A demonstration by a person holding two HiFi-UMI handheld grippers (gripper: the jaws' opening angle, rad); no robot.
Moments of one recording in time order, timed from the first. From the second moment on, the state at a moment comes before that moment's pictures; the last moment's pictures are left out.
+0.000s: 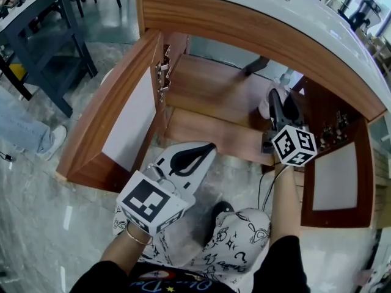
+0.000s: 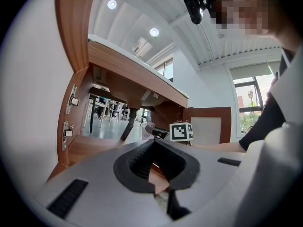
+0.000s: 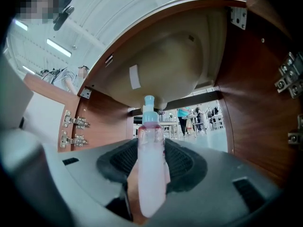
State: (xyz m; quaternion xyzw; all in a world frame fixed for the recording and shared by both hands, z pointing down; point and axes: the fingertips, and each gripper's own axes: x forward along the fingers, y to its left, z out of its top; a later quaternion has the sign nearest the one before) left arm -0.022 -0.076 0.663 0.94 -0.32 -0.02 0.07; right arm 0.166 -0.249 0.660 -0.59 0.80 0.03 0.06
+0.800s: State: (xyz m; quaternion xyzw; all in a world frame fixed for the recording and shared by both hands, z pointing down) left arm -0.024 -0.061 0.650 0.95 -0.31 -0.04 0.08; right arm 0.169 -0.240 0.665 -0.61 0.79 0.03 0.07
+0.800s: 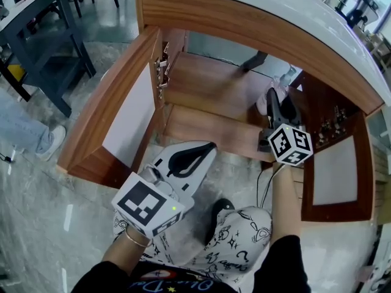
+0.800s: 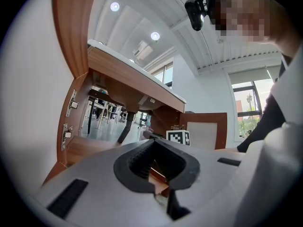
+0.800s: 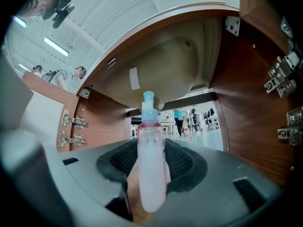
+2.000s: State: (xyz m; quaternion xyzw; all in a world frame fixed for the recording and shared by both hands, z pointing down) left arm -0.034 -0.057 0.662 0.94 -0.33 -0.02 0.07; right arm 0.172 -0.186 0.632 -0.61 0.78 0.01 0.15
